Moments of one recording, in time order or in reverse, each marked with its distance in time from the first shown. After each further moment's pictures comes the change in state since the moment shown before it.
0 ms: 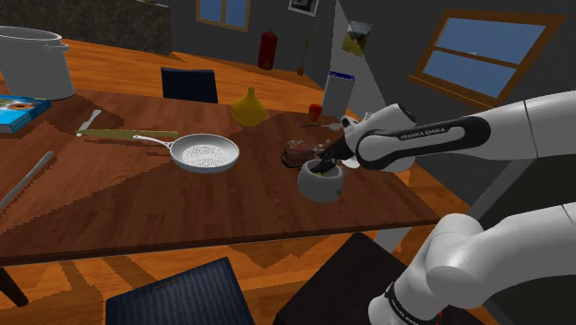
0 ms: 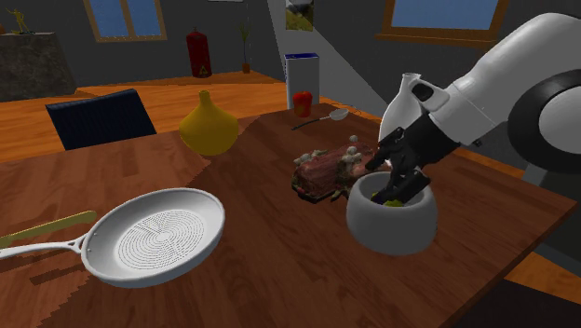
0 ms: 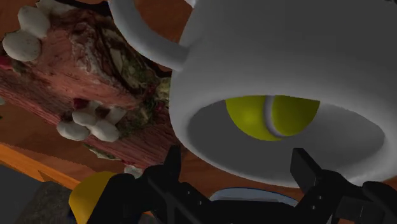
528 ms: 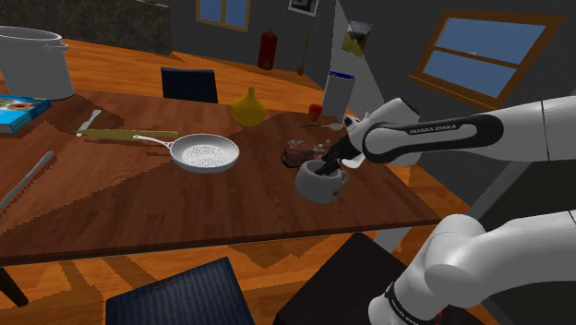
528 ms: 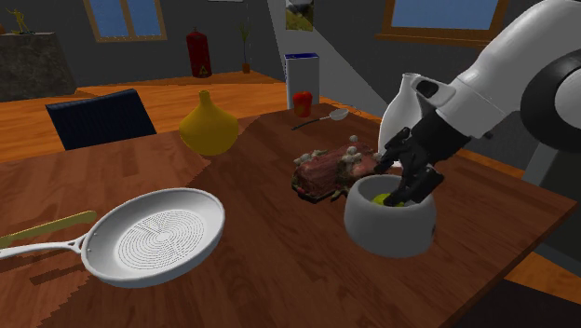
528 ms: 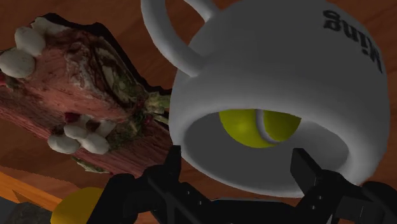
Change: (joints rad) arm -0.039 -0.057 0.017 0.018 -0.008 -0.170 -0.006
